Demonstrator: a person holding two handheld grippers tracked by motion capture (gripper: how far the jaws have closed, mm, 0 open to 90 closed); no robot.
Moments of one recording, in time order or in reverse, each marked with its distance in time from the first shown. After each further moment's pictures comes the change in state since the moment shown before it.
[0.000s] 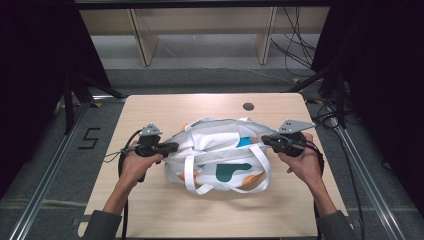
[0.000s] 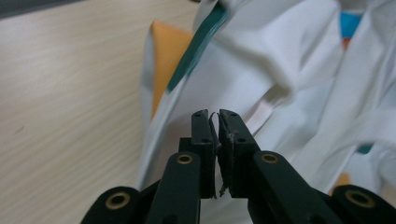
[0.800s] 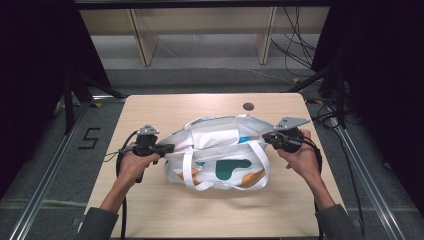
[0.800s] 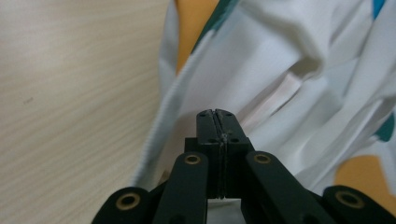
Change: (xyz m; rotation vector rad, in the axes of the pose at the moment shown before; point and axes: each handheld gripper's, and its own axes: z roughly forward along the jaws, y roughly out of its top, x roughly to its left) left arm 0.024 -0.029 0.007 0.080 0.035 -0.067; right arm -0.014 -0.011 0.018 0.108 -0.045 -0.003
